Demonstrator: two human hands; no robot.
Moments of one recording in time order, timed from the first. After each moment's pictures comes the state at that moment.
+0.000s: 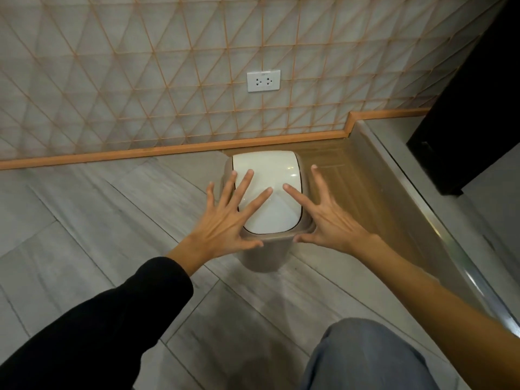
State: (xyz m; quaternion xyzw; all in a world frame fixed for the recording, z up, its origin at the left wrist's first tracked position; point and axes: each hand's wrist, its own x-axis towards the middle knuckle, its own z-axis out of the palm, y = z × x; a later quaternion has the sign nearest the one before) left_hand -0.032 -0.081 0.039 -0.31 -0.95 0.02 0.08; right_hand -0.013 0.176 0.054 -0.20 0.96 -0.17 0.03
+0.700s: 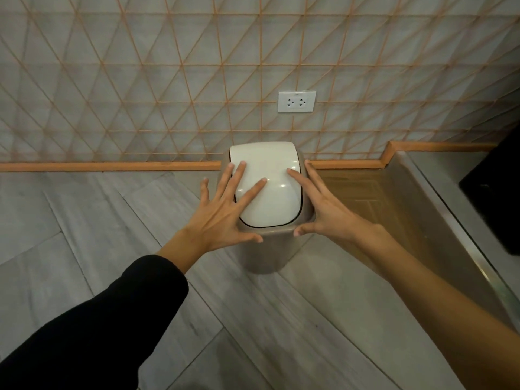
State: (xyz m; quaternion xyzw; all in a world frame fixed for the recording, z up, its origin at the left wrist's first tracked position) left_hand -0.139 -0.116 0.030 -0.21 -0.97 -0.01 0.07; right_hand -0.160 0.139 0.045 -0.25 0.92 -0.31 0.08
